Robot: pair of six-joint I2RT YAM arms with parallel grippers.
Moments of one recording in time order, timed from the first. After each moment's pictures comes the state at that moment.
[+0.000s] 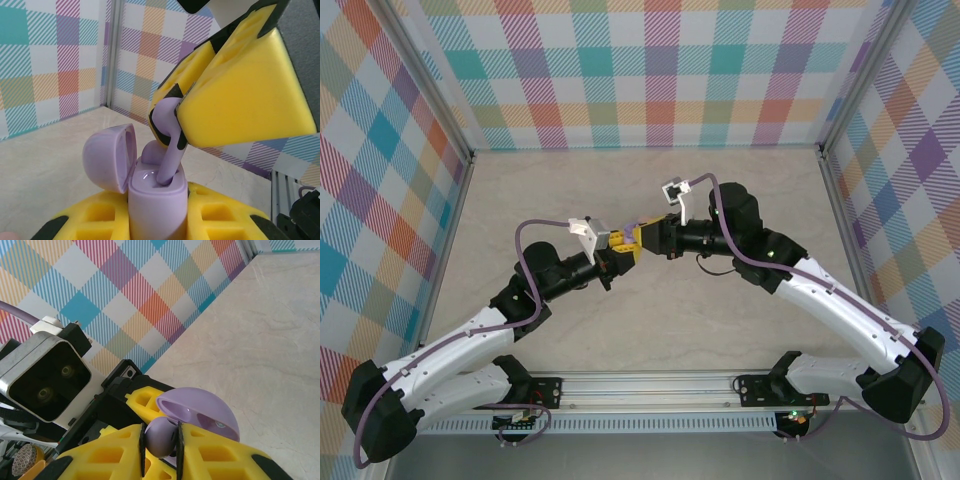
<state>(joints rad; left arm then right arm) -0.76 0.93 0.63 0.33 0.29 -0.18 0.79 1.17 1.17 -0.29 -0.46 0.51</state>
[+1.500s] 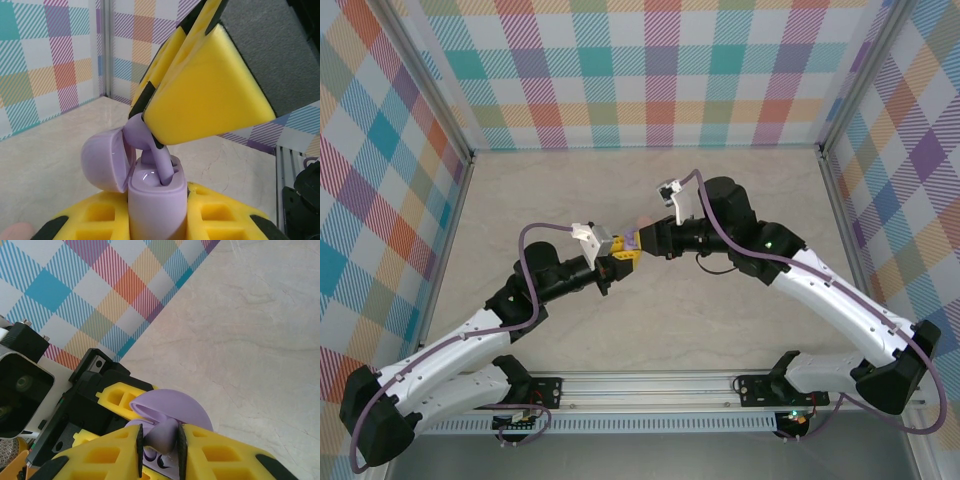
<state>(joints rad) -0.76 0.89 0.64 0.22 0.32 -0.08 0.80 1.23 1.29 -0.51 -0.40 0.46</state>
